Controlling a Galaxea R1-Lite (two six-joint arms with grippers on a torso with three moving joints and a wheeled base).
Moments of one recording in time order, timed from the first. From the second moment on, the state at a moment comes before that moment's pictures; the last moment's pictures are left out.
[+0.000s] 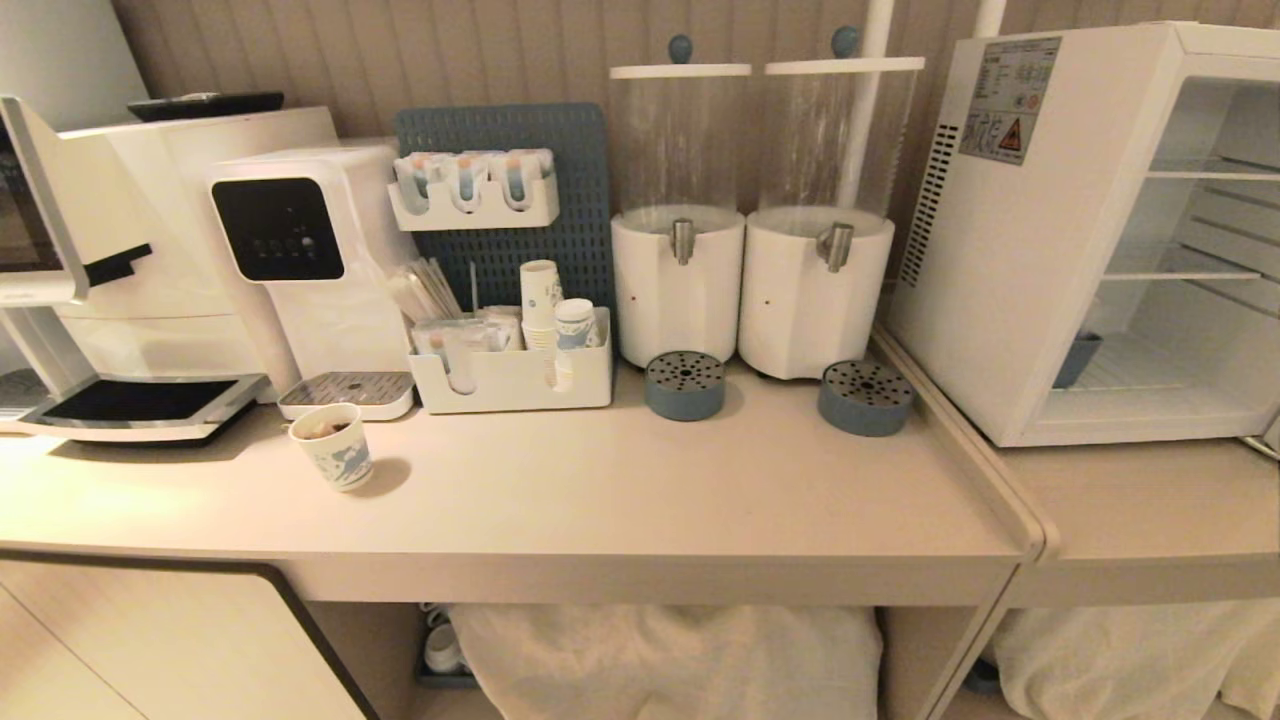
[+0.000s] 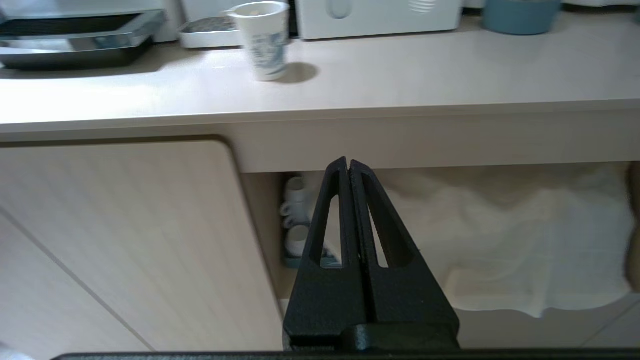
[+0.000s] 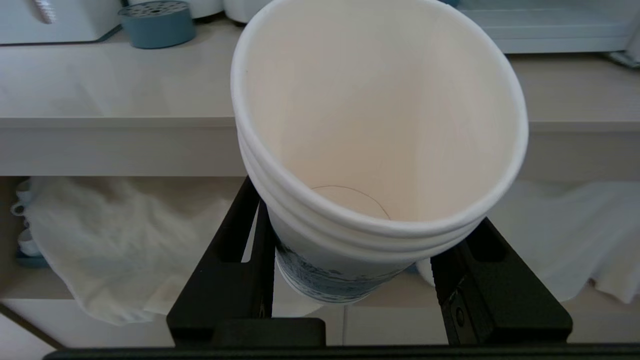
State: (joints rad) left arm 0.00 0.00 0.00 0.01 -0.01 0.03; right arm 0.00 0.00 -0.03 0.07 0.00 -0.04
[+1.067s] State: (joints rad) left arm 0.00 0.00 0.00 0.01 -0.01 0.03; right arm 0.00 0.00 -0.03 0.07 0.00 -0.04
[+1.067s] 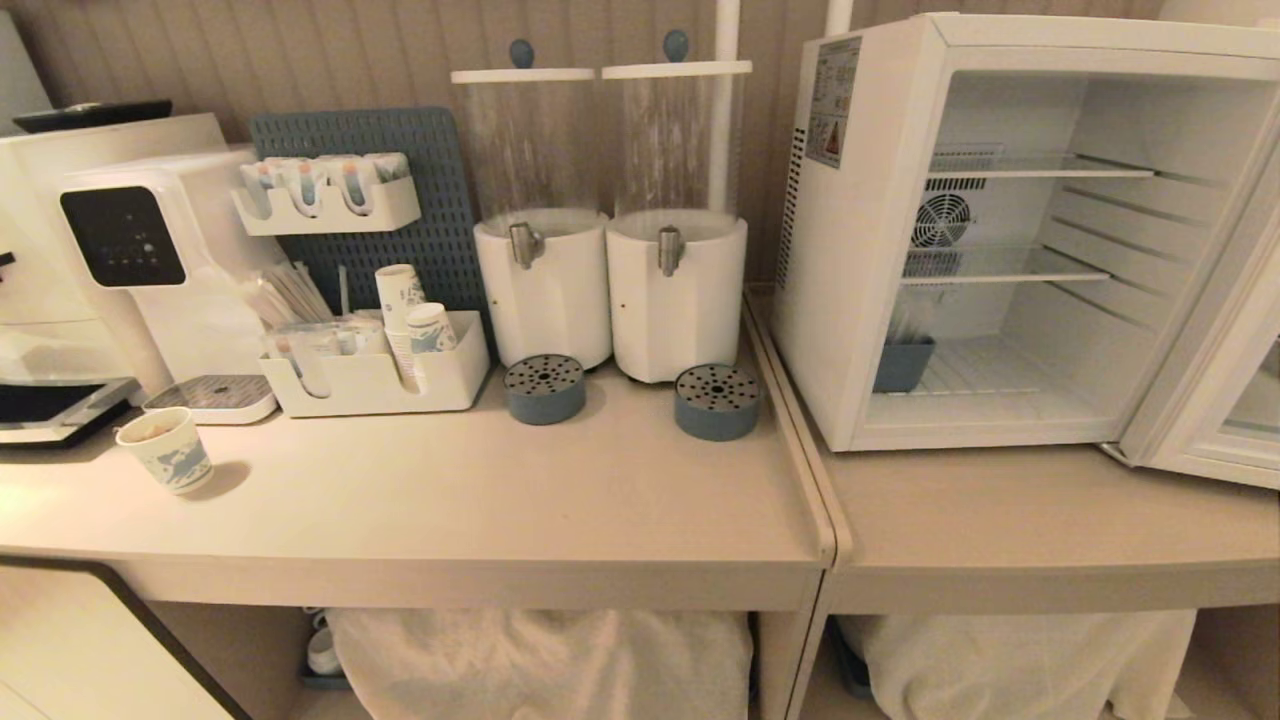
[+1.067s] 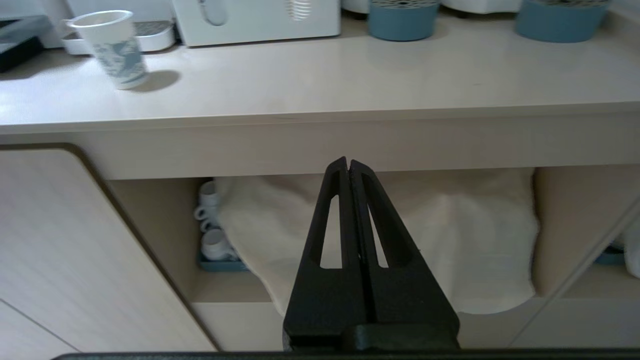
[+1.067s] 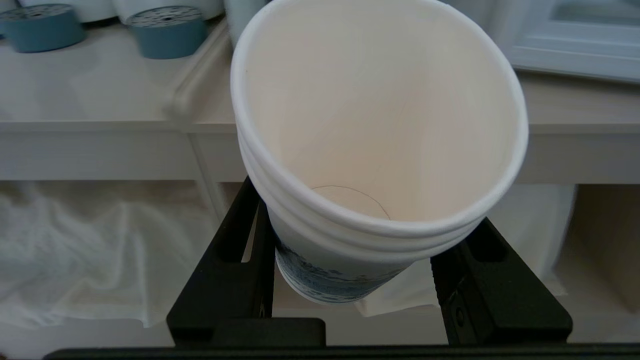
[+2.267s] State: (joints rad) left arm 0.00 0.00 0.00 0.01 -0.01 0.03; right arm 0.00 0.00 -0.03 0.07 0.00 -0.04
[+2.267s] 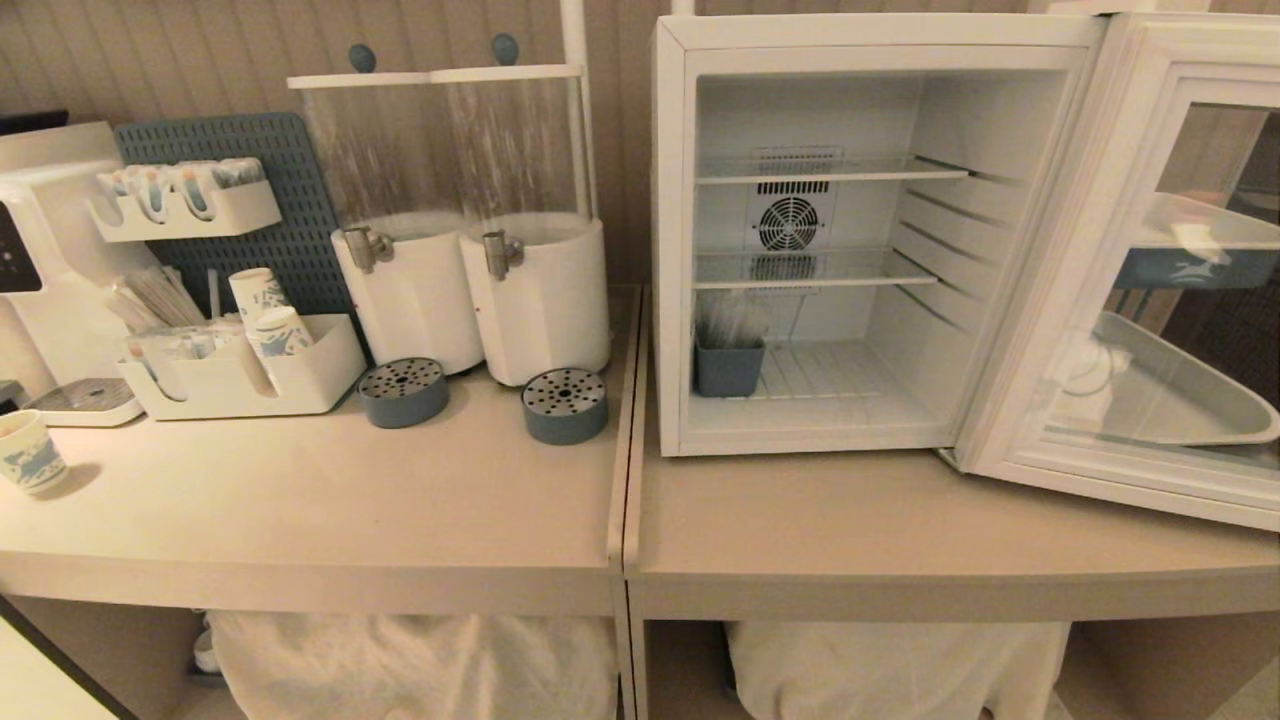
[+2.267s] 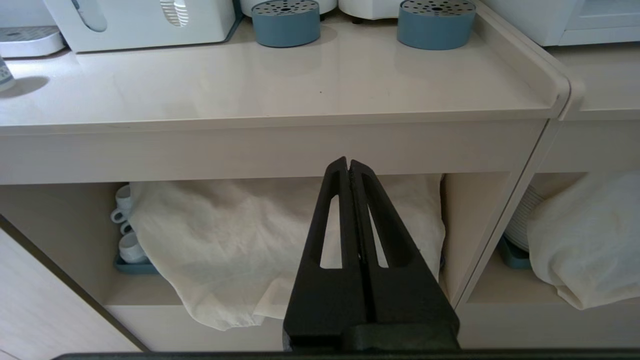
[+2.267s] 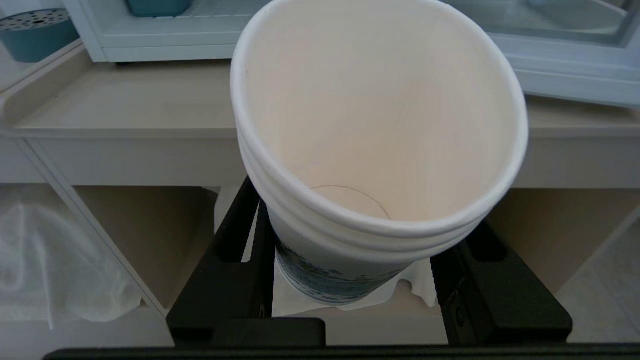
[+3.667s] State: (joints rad) left arm 0.00 0.00 0.00 0.01 -0.01 0.03; right arm 0.00 0.21 -0.55 0.06 0.03 0.04
